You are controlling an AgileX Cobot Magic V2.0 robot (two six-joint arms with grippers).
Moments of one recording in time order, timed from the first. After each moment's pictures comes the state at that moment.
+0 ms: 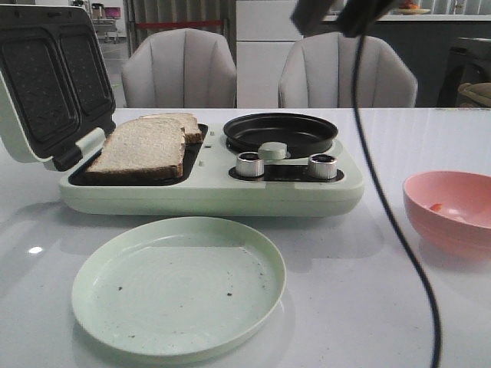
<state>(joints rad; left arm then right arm) -1.16 0.83 -0.86 0.20 0.85 -0.26 0.42 1.40 -1.25 0.14 0.75 -0.12</state>
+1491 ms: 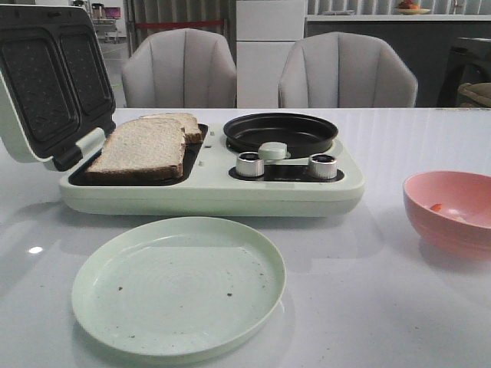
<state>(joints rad) -0.03 1.15 -1.25 -0.03 1.11 0.17 0.42 0.80 -0.70 0.07 0.76 -0.10</state>
